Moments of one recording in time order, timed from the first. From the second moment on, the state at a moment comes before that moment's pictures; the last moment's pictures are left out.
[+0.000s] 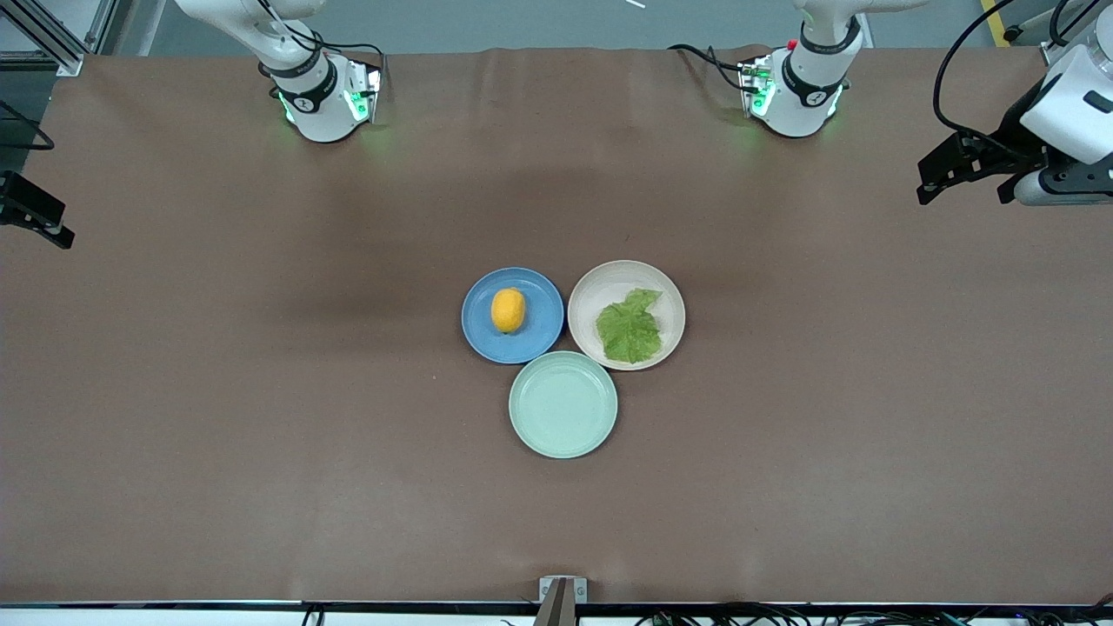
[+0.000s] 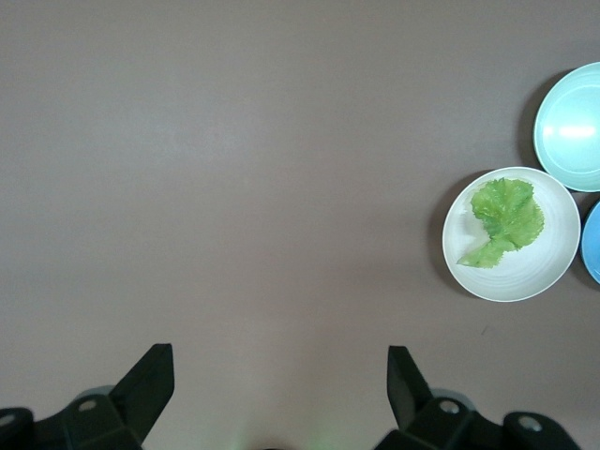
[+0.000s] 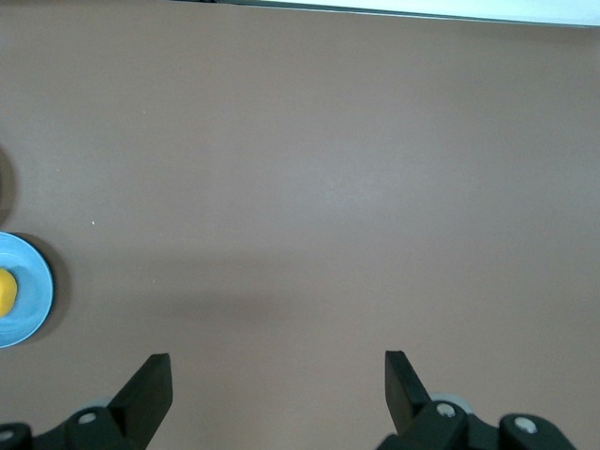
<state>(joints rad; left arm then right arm) 0.02 -0.10 -0.14 -1.64 -0.01 1.54 -0.11 0.06 0.01 -0.16 -1.49 -0.02 1.59 -0.15</state>
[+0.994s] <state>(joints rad) 0.05 0.02 -0.14 -1.59 0.01 1.46 -0.17 0.19 0.01 -0.15 -1.48 -0.01 1.59 -0.14</state>
